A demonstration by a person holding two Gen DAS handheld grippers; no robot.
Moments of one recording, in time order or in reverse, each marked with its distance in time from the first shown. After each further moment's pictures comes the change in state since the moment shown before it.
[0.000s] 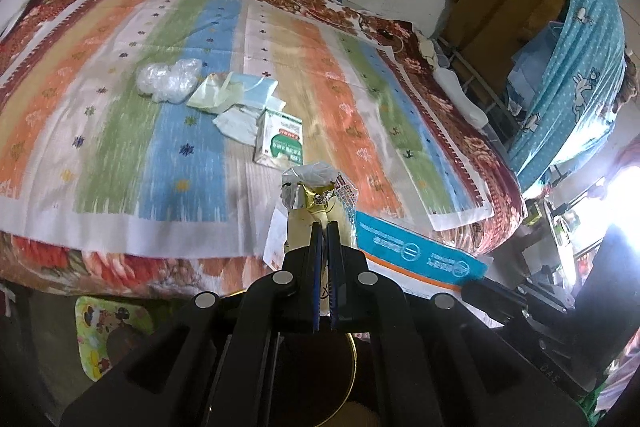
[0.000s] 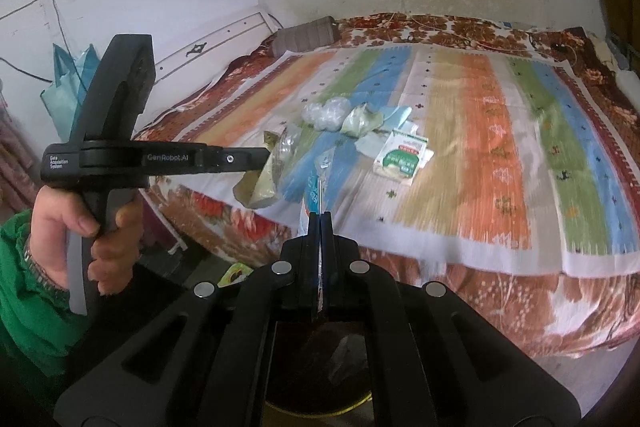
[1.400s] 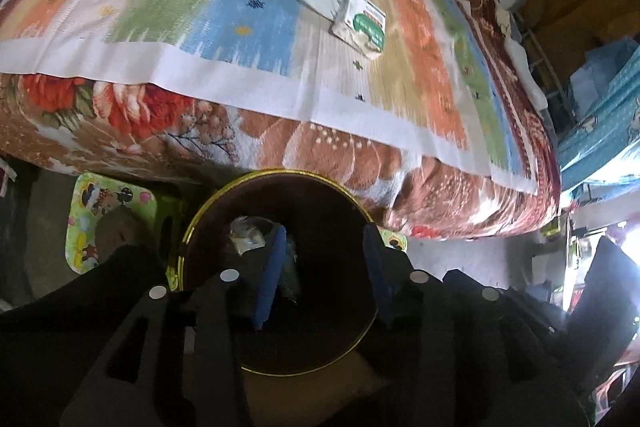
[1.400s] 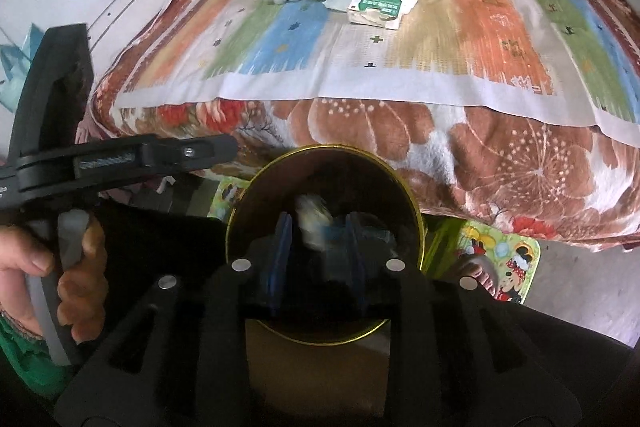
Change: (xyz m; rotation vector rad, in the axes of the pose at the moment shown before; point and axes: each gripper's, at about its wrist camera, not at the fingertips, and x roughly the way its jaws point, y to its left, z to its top) left arm 0.040 0.035 -0.082 -0.237 0.226 0.125; right arm 0.067 -0.006 -0.073 0.192 0.364 -0.059
